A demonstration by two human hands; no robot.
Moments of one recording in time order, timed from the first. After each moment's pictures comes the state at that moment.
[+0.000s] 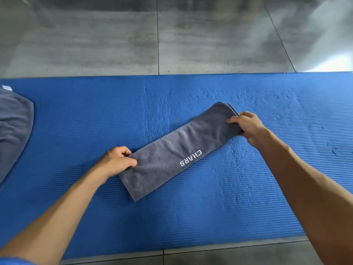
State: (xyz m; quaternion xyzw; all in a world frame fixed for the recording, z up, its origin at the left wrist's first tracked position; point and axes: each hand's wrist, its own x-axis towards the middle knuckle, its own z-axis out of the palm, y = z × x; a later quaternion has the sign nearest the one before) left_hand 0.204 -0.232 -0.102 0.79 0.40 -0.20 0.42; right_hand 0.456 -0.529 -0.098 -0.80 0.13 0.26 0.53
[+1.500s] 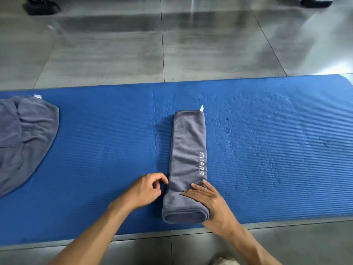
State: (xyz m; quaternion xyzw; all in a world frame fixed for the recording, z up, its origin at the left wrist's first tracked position) left_hand 0.133 -0.314 -0.096 0.85 0.18 -0.26 0.43; right_hand 0.192 -0.568 -0.144 -0.83 -0.44 0.15 0.32
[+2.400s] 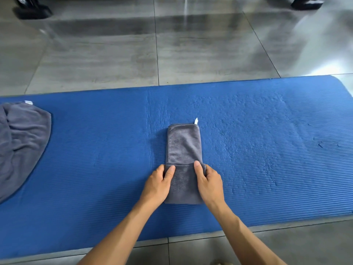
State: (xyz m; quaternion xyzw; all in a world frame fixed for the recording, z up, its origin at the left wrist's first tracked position) left_hand 0.171 -0.362 -0.107 0.81 0.31 -0.09 0.49; right_hand 0.235 -0.514 -0.120 -0.86 0.02 0.18 0.47
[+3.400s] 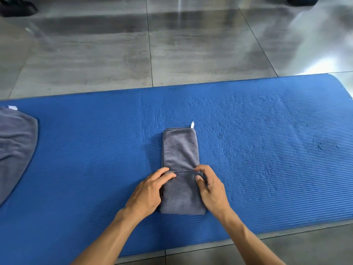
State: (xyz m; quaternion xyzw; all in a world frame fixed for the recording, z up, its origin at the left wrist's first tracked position) left_hand 0.171 -0.331 -0.142 0.95 0.06 -0.09 0.29; right_hand 0.251 -0.539 -0.150 -0.88 -0.16 0.14 0.43
